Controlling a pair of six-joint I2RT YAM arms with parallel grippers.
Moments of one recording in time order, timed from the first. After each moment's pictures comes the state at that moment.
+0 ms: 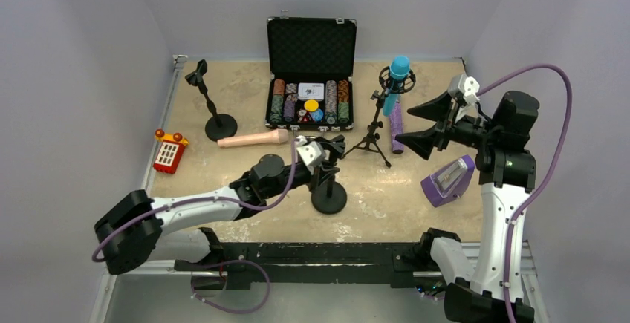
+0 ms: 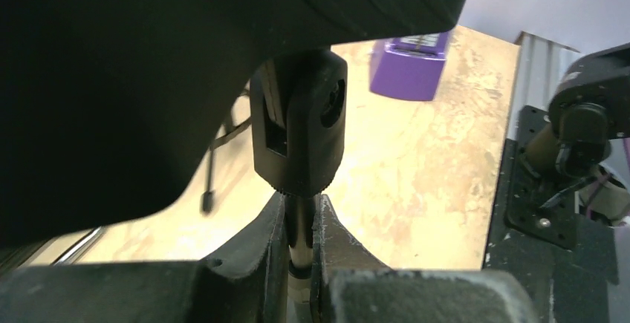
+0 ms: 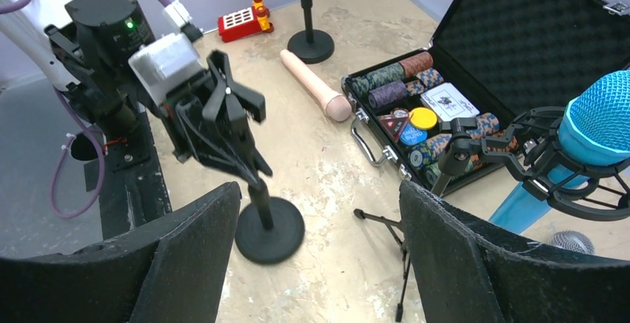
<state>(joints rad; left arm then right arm) -0.99 1.29 0.58 0.63 0.13 -0.08 -0.23 0.90 1.22 -0.64 -1.29 -0.25</state>
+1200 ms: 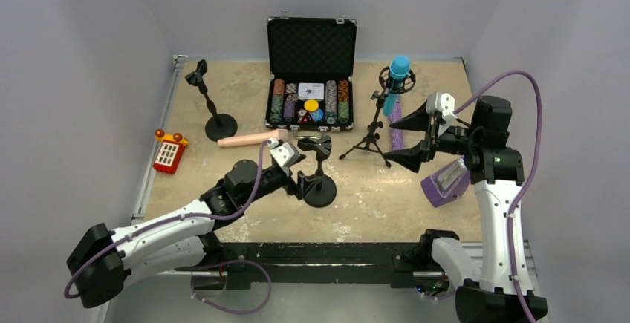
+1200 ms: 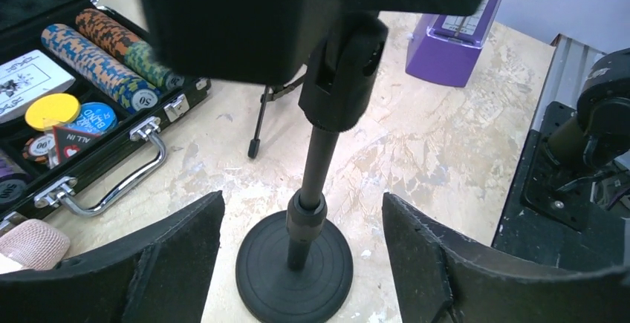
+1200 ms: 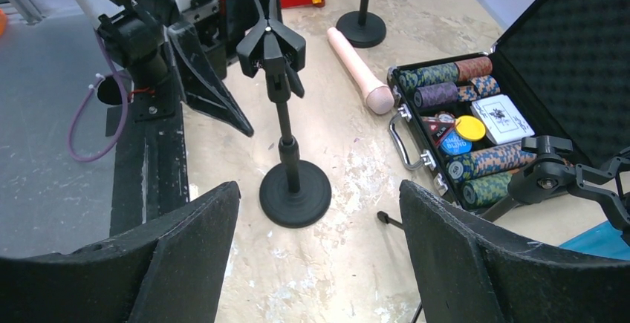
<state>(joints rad) -0.89 0.95 0.43 0.42 0.08 -0.11 -0.09 0.91 1.14 -0.77 -1.33 -0.54</state>
